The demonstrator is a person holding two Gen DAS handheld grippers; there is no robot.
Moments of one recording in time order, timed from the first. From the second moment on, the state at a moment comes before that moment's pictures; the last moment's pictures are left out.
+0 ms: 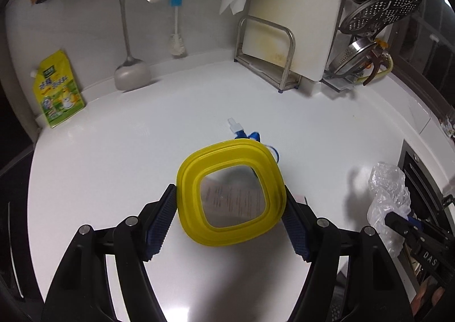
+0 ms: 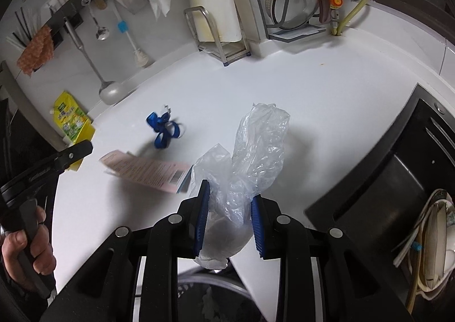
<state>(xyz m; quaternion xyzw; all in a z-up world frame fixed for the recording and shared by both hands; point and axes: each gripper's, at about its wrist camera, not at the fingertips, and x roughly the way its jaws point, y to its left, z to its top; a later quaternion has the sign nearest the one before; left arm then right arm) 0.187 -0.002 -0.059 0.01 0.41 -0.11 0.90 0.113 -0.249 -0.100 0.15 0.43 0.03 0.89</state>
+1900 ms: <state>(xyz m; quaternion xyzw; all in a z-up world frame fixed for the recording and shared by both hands) -0.068 -0.043 -0.115 0.00 0.49 -0.06 0.87 -0.074 -0.213 -0.144 0.04 0.53 0.20 0.82</state>
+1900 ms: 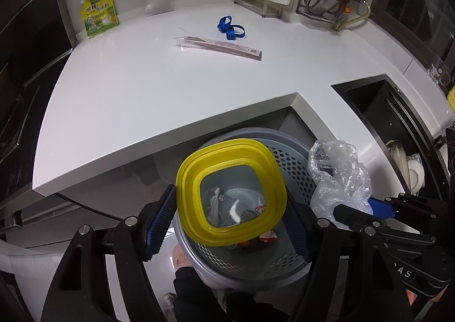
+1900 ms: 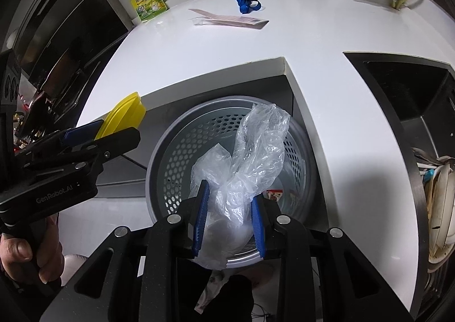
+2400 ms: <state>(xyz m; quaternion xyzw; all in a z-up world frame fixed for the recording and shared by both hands) -0.069 -0.036 -0.111 -0.01 0.49 -0.05 0.87 -0.073 -0.216 -0.138 0.04 0.52 0.19 0.83</state>
